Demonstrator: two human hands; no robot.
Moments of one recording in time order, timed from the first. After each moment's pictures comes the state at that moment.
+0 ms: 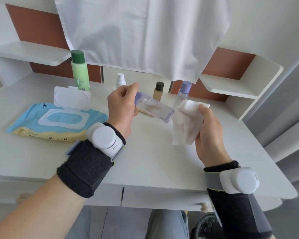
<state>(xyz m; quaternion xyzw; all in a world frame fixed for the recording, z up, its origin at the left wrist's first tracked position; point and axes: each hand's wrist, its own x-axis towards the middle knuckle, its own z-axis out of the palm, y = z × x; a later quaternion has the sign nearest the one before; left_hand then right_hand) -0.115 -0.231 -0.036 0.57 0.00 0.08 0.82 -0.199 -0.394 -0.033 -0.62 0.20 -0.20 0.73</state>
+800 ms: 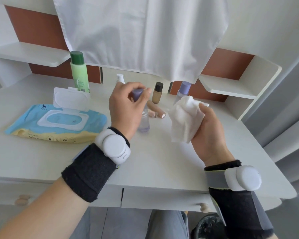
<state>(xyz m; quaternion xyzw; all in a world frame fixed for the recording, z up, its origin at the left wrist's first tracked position) -0.110 -0.234 -0.053 0.72 -0.14 0.34 0.59 -0.198 -0.402 -0.035 -0.52 0.13 -0.11 0.84</state>
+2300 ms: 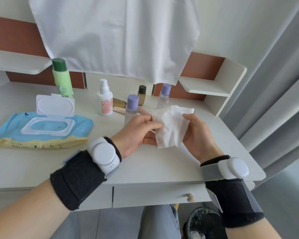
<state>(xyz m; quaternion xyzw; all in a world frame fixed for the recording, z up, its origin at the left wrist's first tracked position) -0.160 -0.258 -0.050 0.58 -0.22 -0.28 0.73 -0.217 -0.426 -0.041 -0.55 0.12 -0.08 0.82</state>
